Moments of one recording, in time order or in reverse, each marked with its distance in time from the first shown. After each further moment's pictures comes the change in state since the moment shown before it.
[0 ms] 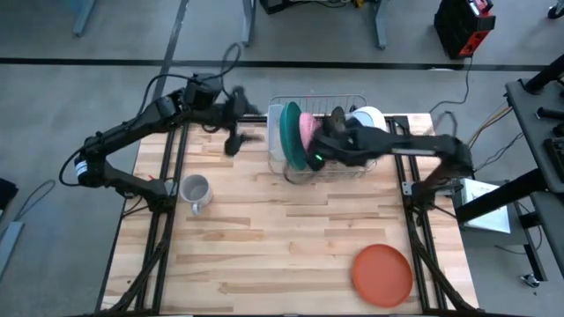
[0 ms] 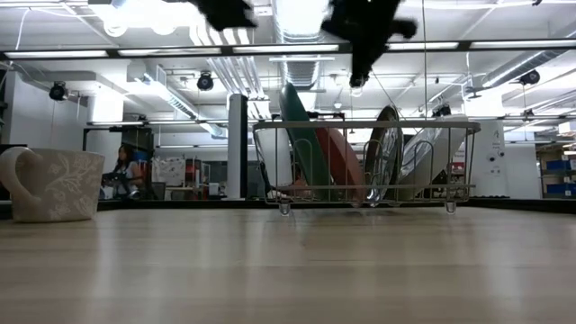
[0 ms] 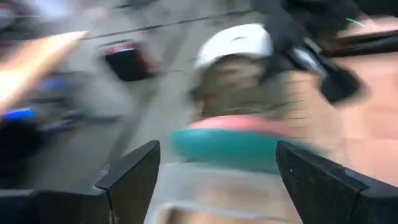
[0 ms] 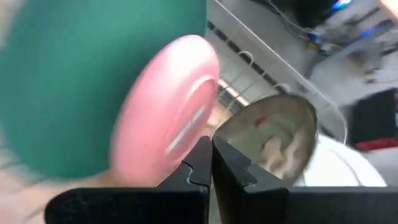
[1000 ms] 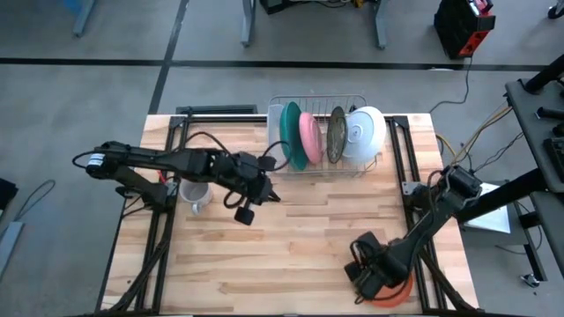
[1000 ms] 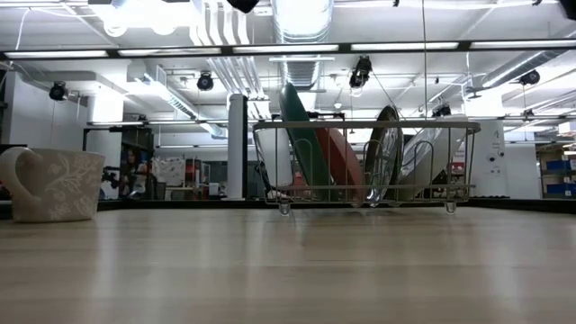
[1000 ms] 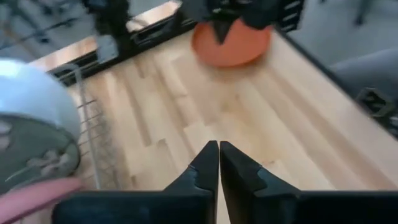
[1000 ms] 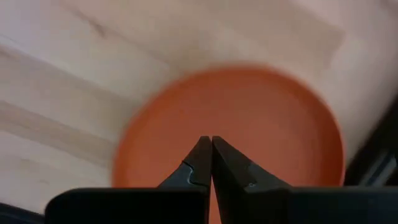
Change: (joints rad) left arm -0.557 0.140 -0.067 0.011 -0.061 -0.024; right arm 0.909 0.037 -0.337 -0.051 -0.654 1.337
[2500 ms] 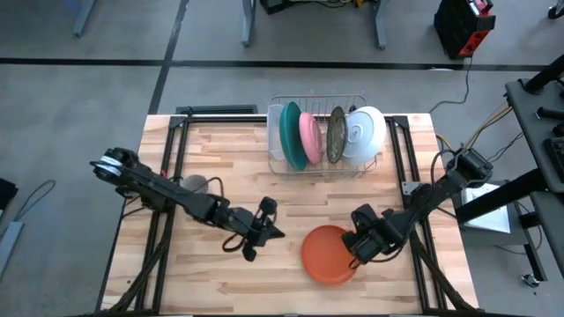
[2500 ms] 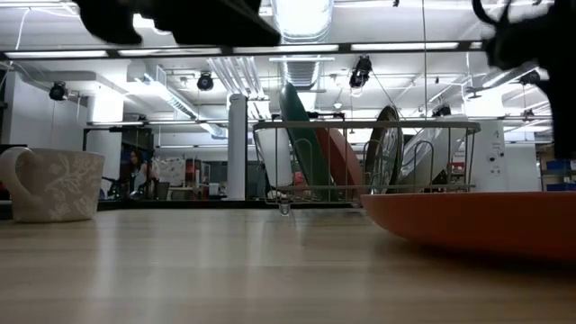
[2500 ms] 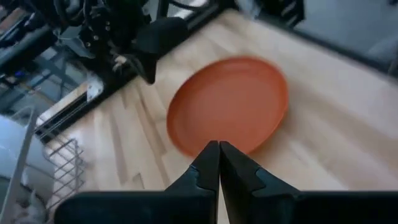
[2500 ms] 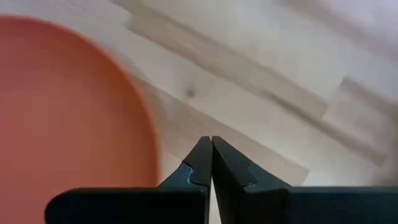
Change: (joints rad) left arm -0.283 0.076 -0.480 0.747 -0.270 0.085; right arm -0.156 -0.177 -0.273 0.107 0.213 -0.203
